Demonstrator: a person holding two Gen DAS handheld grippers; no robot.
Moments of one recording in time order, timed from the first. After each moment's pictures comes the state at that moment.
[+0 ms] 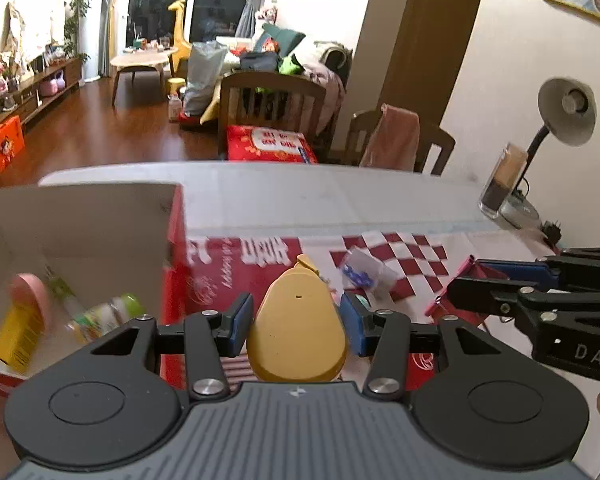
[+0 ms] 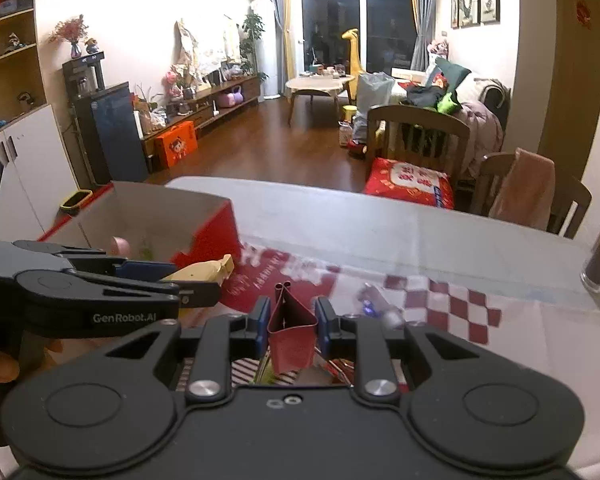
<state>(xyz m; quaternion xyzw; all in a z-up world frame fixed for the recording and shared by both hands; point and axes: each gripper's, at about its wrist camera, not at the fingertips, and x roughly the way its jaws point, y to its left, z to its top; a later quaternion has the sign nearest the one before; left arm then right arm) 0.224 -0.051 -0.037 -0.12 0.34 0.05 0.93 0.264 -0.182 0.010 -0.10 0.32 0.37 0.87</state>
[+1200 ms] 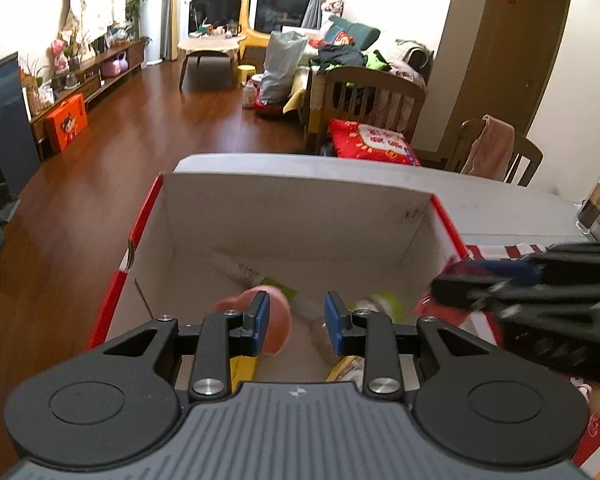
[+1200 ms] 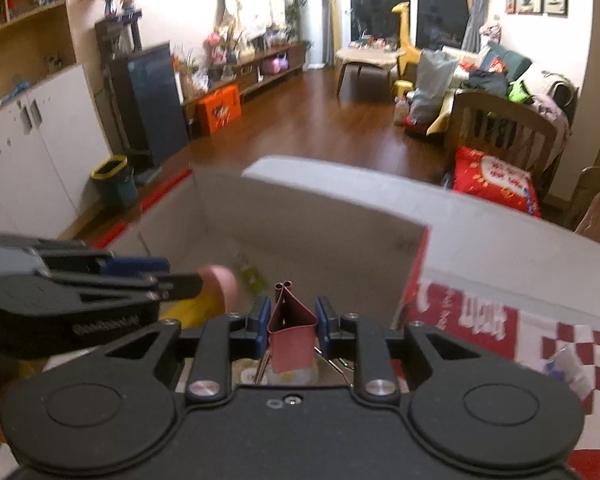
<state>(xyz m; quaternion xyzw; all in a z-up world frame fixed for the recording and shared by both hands) 0.180 0.155 -0.059 -0.12 0.37 0.13 0.91 0.250 0.033 -0.044 -0.15 0.37 0.40 0.83</state>
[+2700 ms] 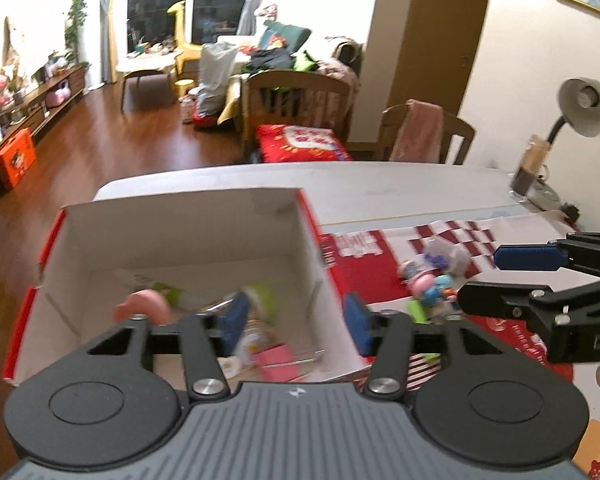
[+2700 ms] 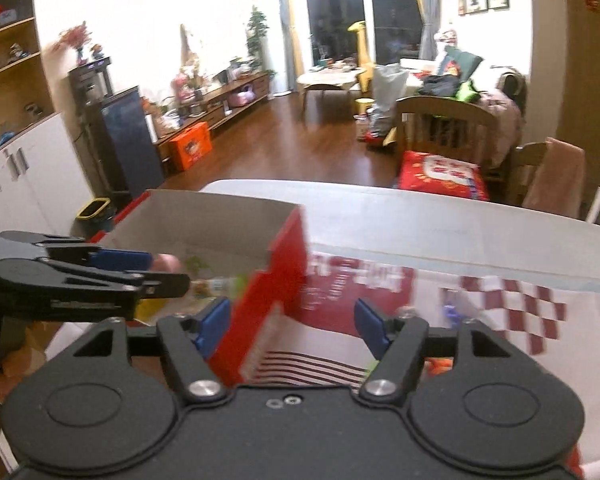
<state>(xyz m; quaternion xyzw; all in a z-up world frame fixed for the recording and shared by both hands) 0.182 0.052 -0.026 -0.08 0.35 0.05 0.93 0.243 -0.133 0.004 -0.08 0.34 0.36 0.87</state>
